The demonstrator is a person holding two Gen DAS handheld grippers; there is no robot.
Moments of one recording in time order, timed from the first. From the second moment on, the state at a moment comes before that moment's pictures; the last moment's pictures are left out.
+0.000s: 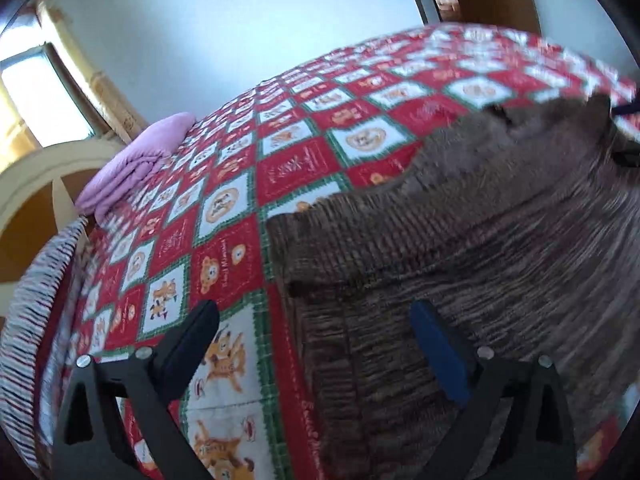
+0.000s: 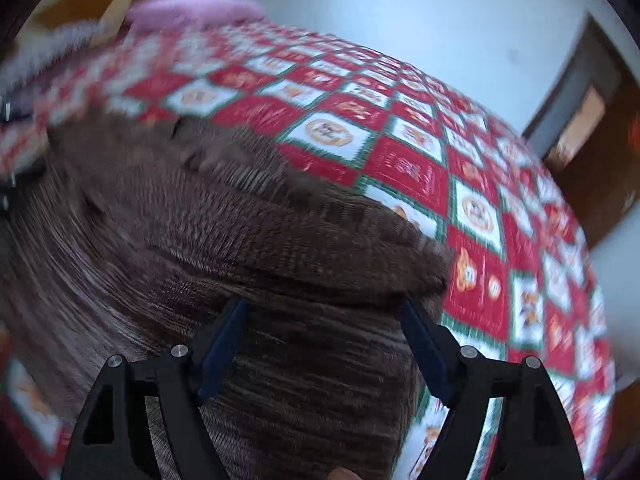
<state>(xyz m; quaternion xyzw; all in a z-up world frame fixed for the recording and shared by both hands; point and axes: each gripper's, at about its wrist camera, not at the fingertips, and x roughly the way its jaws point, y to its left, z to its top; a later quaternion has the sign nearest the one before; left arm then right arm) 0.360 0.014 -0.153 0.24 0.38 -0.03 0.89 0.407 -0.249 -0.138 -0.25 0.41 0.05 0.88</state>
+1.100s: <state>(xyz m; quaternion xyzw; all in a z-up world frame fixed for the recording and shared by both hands) 0.335 0.067 -0.136 0.05 0.41 0.00 0.91 0.326 -0.313 -0.112 -0.03 0.41 0.01 0.91</state>
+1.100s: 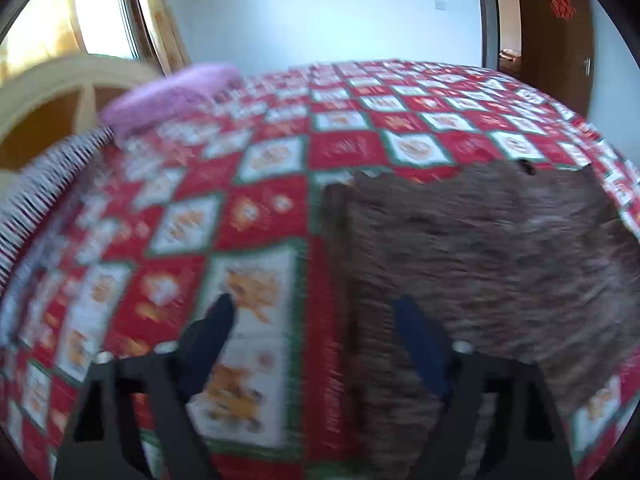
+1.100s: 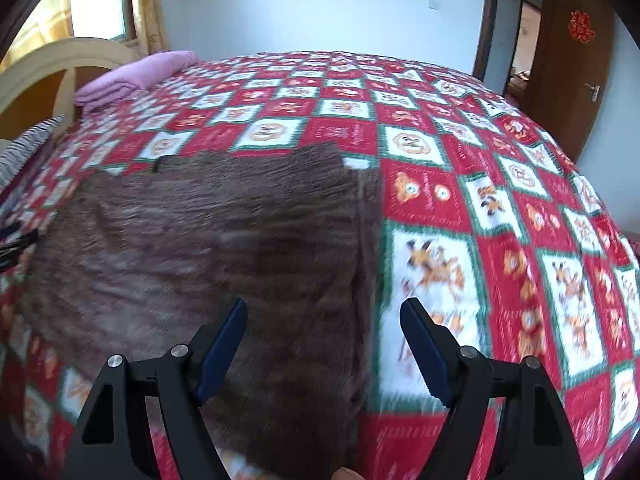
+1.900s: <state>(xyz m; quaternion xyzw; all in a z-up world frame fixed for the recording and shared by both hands) 0.281 0.058 -0.159 0.00 0.43 -0.07 0.90 0.285 -0.346 -0.129 0.05 0.42 0.04 0.90</state>
